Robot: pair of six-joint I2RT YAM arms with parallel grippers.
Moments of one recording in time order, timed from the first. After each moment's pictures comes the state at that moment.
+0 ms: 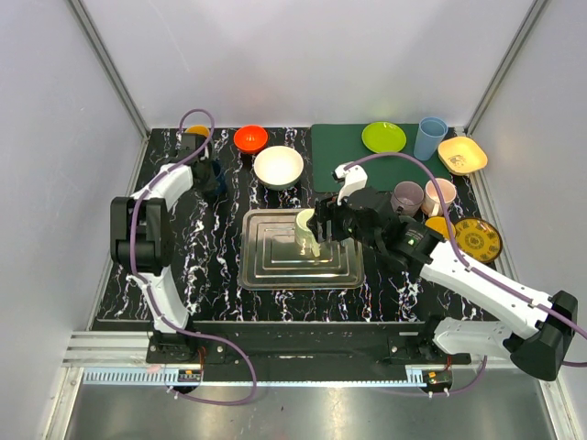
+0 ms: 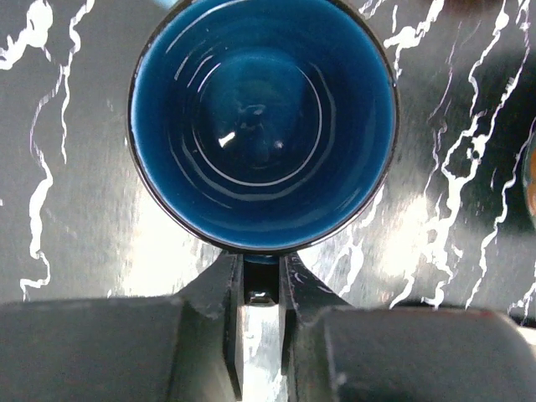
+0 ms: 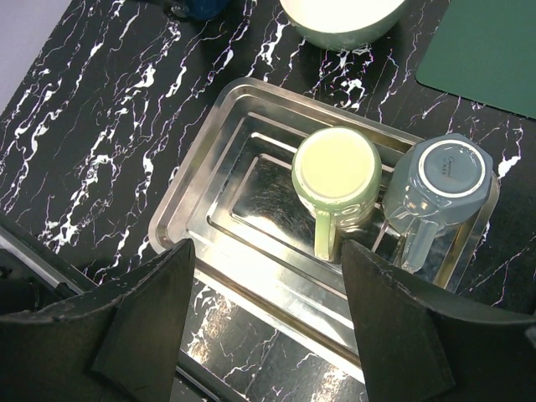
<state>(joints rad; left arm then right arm) -0.04 1.92 1.43 -0.46 -0.08 -0.29 0.89 1.15 1.07 -0.37 0.22 0.40</state>
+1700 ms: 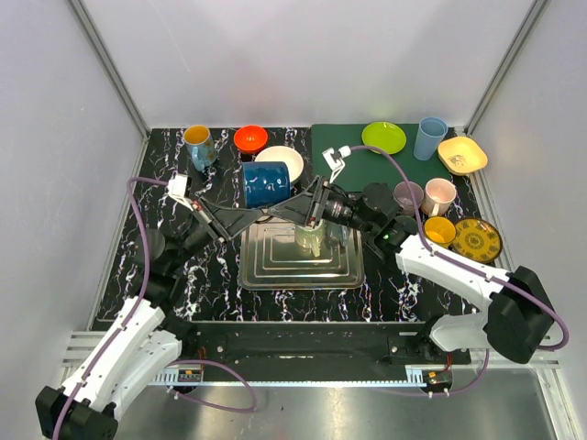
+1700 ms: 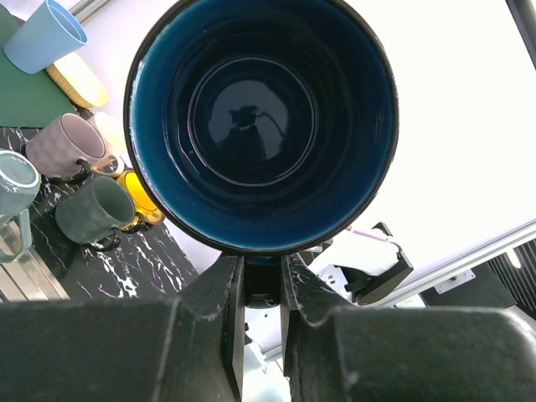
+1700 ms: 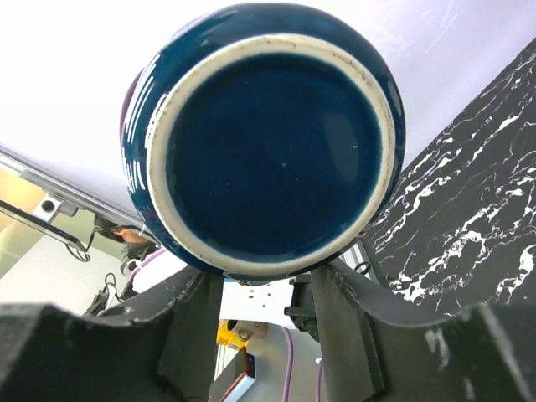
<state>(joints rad) -0.39 0.64 0.52 0.45 0.55 -1.27 0.79 1.31 0.90 0.63 -0.48 1.06</state>
